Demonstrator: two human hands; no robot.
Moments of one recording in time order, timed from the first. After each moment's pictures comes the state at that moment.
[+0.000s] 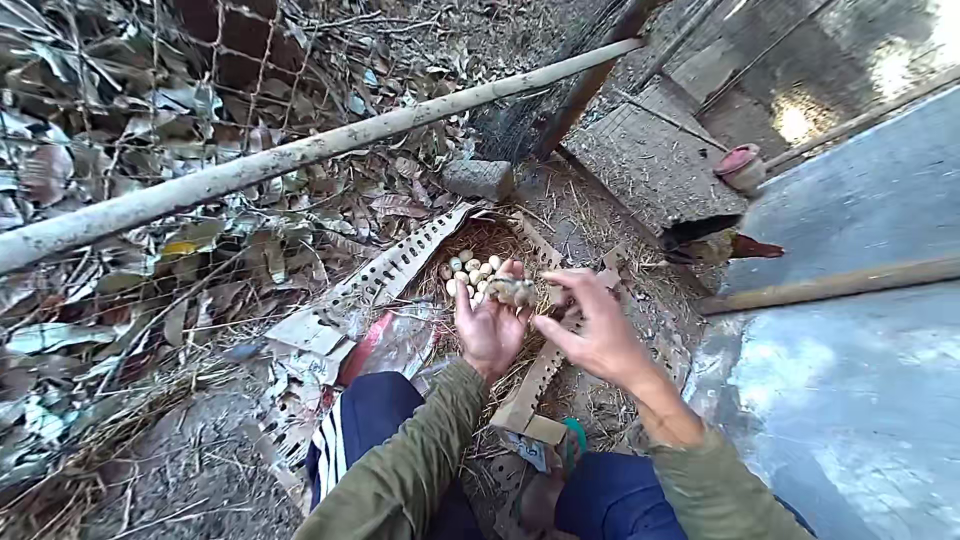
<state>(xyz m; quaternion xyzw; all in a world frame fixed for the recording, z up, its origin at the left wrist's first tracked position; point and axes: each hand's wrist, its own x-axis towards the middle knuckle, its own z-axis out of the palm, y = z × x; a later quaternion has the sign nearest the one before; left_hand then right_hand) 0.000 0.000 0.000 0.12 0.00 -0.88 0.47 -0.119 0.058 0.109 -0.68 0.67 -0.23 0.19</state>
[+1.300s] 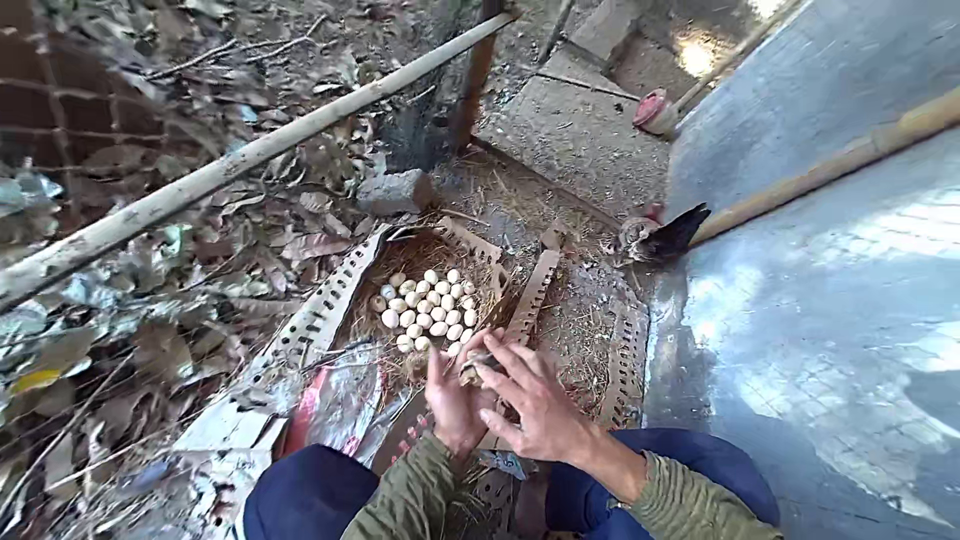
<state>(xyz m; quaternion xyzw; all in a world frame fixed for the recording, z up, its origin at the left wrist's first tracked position) -0.047 0.064 -0.002 0.17 -0.02 -0.93 0.33 -0.150 0.153 0.045 -0.70 0.69 -0.16 0.08</state>
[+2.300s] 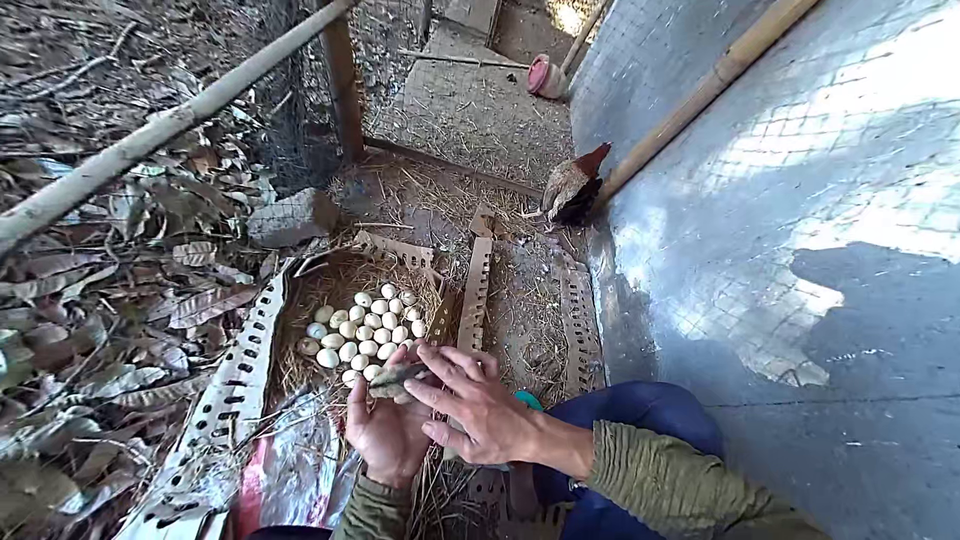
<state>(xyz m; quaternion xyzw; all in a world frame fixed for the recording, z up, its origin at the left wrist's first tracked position) -0.042 0.047 -0.007 0.14 -0.03 -0.93 0.35 -0.148 0.151 0.037 -0.67 0.72 -0.16 0.12</state>
